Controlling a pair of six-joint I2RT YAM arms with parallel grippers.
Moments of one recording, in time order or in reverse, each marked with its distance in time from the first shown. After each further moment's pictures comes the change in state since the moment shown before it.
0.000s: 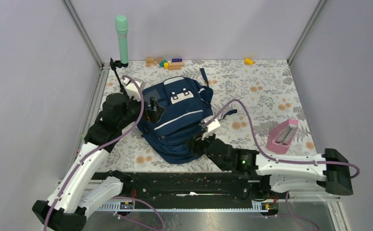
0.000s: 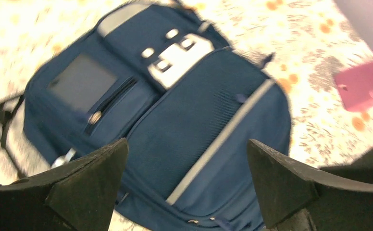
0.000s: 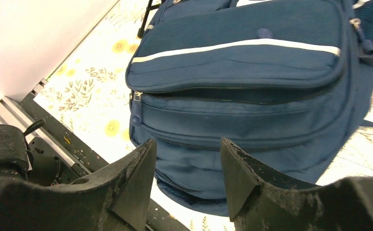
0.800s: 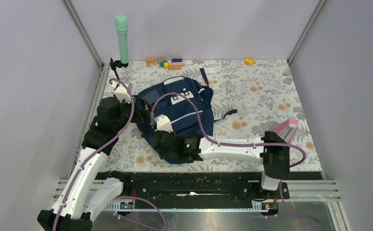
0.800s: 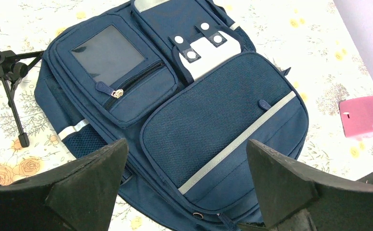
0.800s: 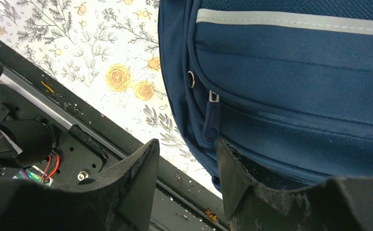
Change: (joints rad) left arm 0.195 -0.059 -0.099 -0.017 -0.001 -0.150; right arm 0.014 0.687 0.749 -0.623 -0.197 0.172
